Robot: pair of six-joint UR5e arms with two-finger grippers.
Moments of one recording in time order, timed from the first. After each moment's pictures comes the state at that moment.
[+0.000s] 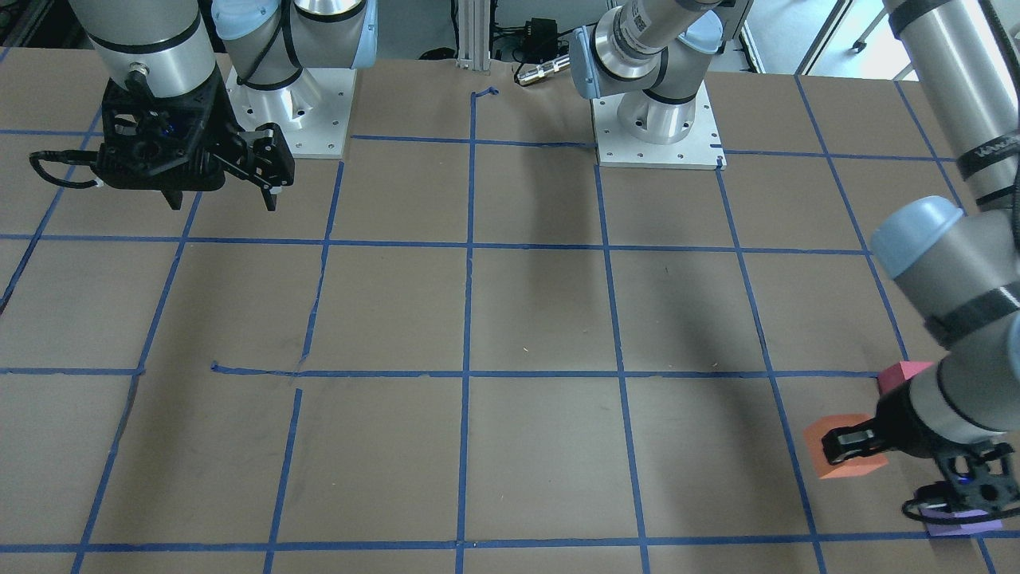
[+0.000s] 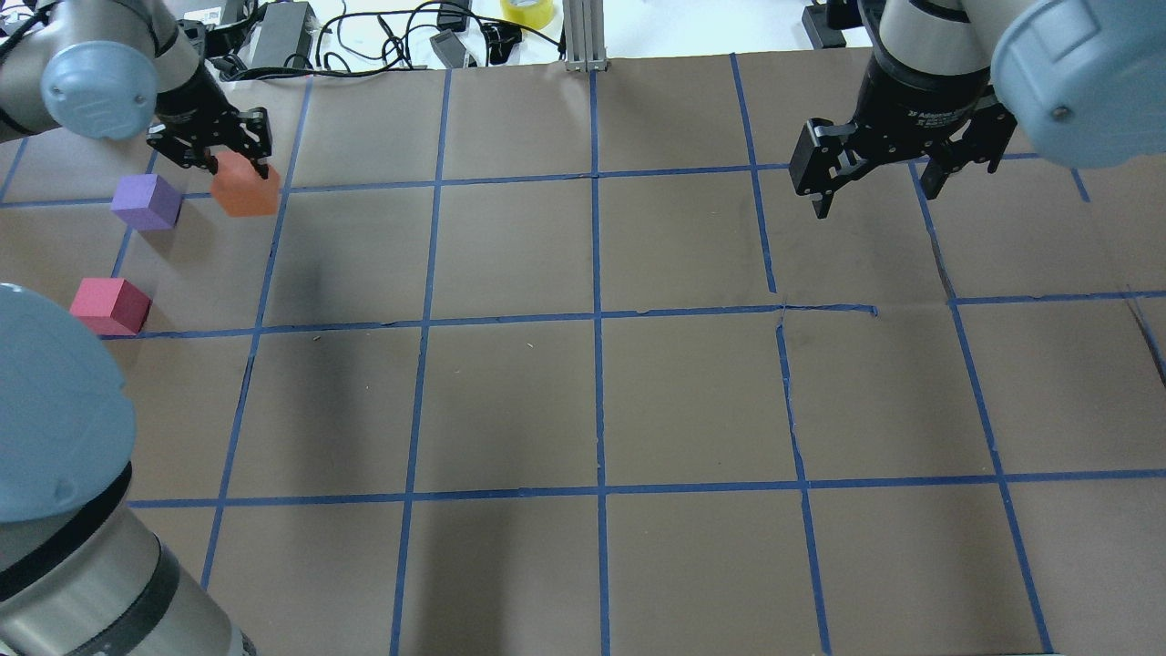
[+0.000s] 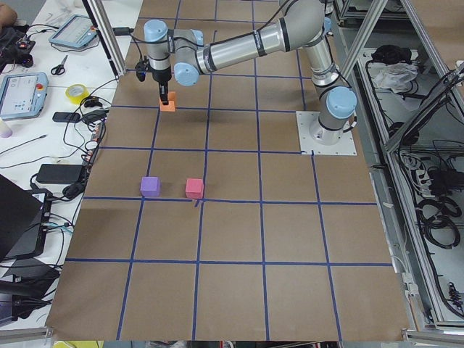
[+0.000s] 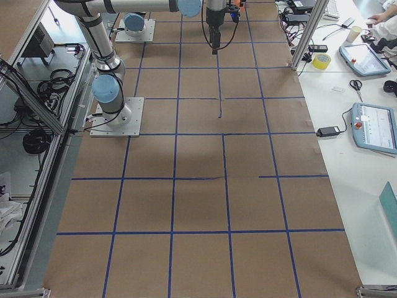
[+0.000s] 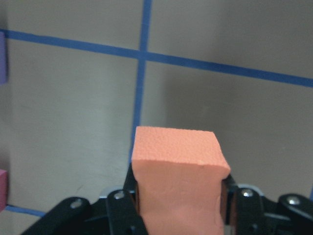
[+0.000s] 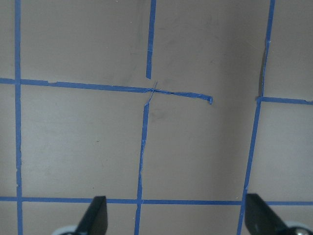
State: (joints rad) left arm -1.23 -2.13 -1.31 -1.25 1.62 0.22; right arm 1.61 -1.56 1.55 -1.56 -1.67 -0.05
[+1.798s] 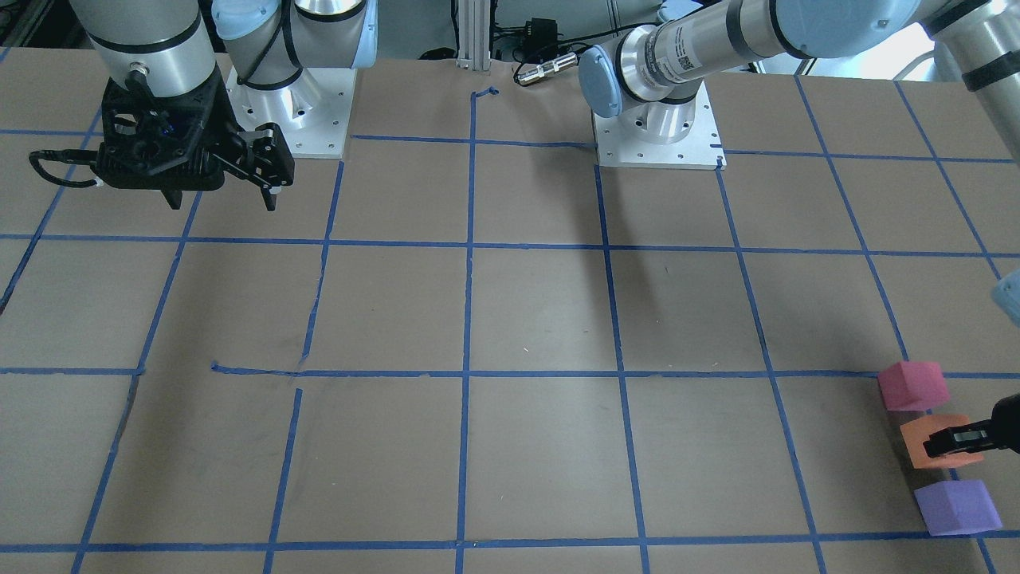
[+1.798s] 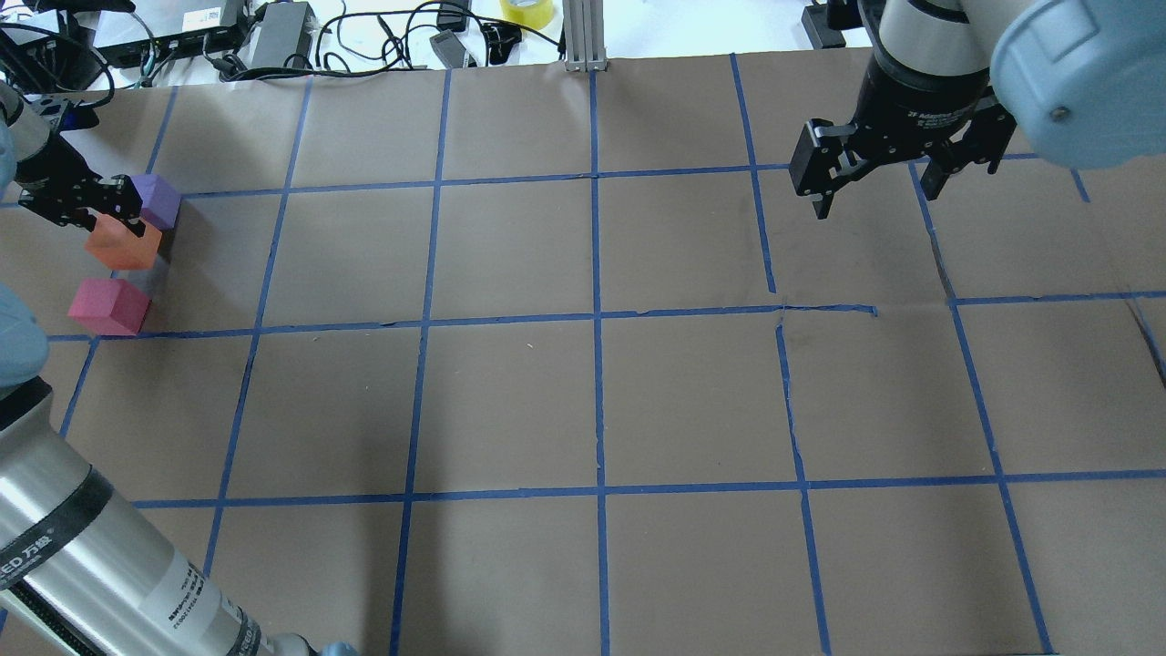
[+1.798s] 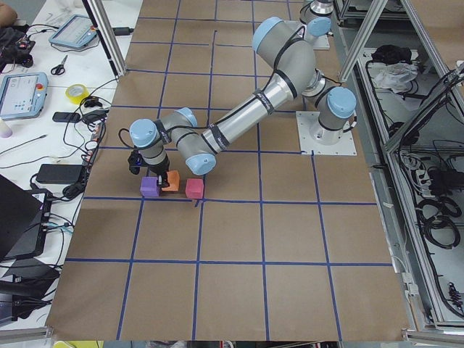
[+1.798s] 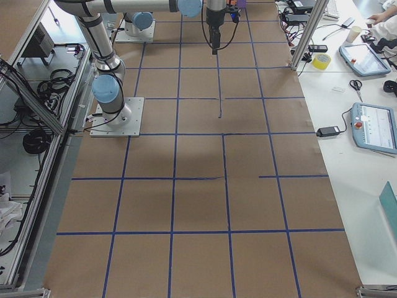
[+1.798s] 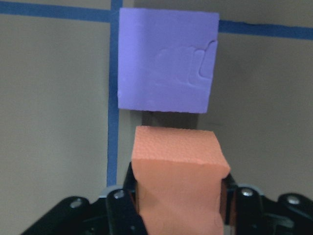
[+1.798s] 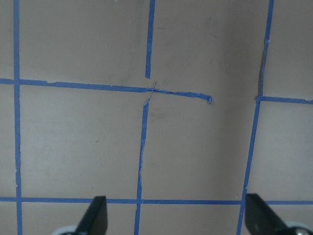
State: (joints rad) left arm -1.00 -2.30 -1.23 -1.21 1.62 0.48; right arm 1.61 -1.56 1.55 -1.56 -1.68 -0.04
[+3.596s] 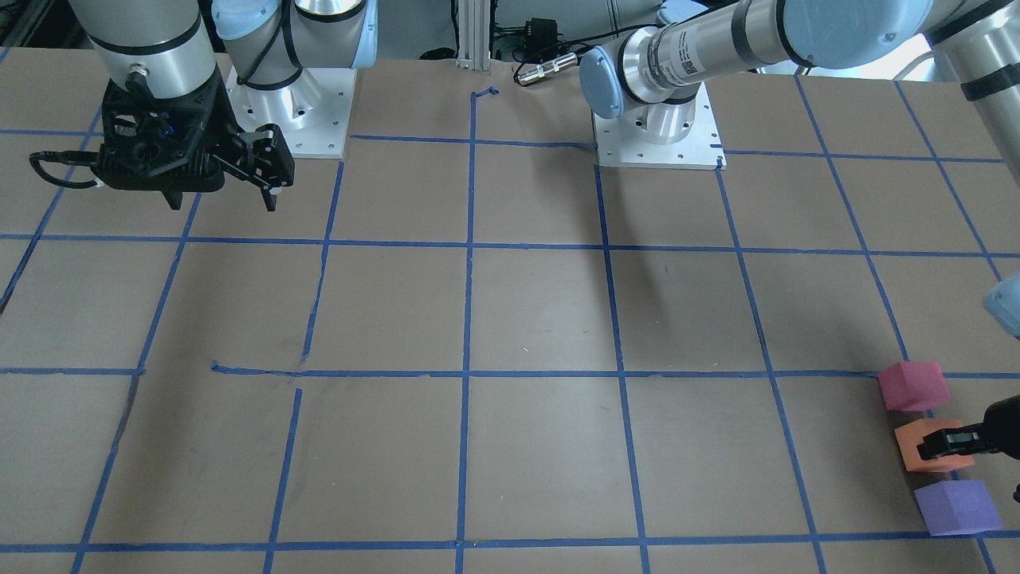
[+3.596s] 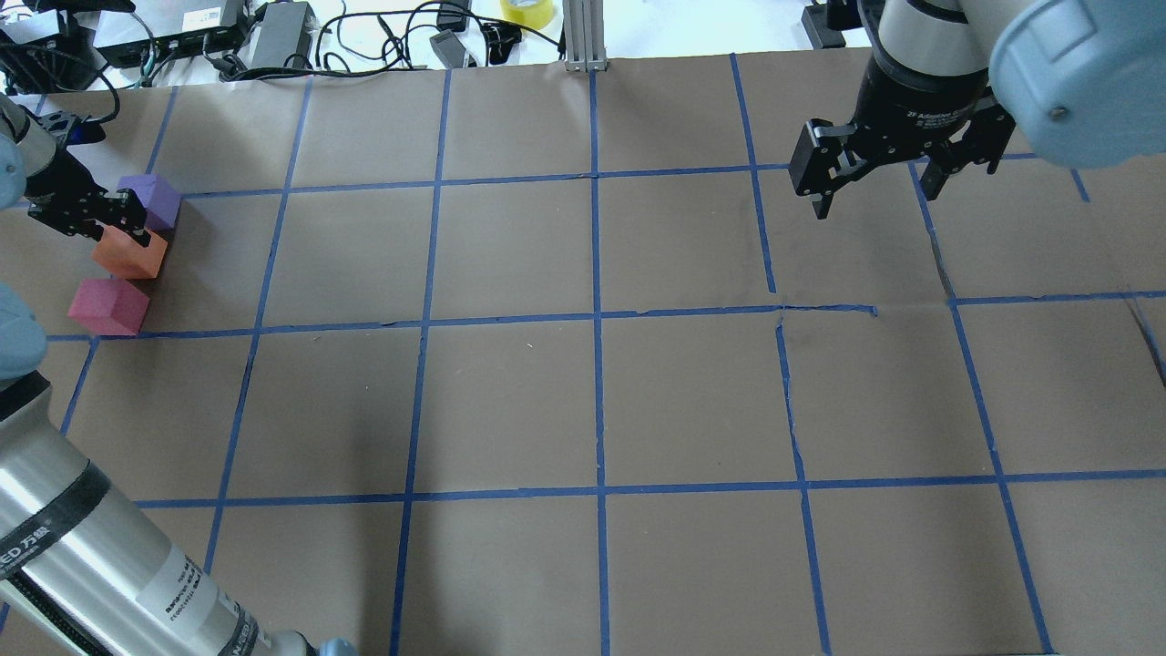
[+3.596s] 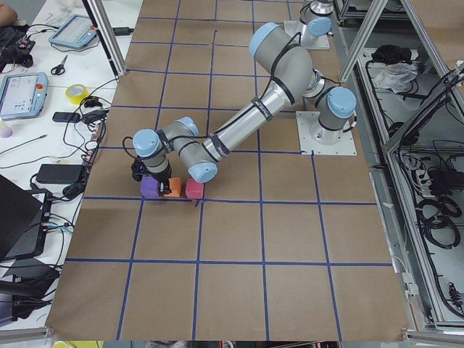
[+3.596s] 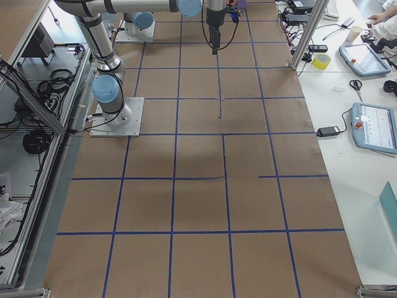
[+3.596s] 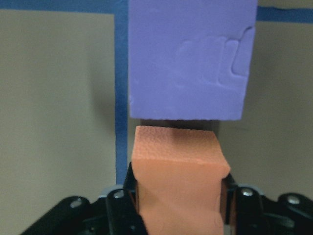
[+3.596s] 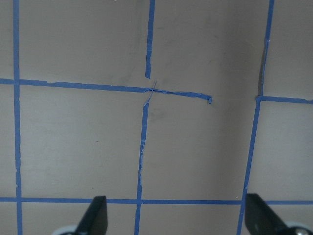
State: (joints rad) left arm -0.98 -2.33 -1.24 -1.18 1.59 0.53; right arm 1.61 -1.56 1.55 -1.56 -1.68 -0.04
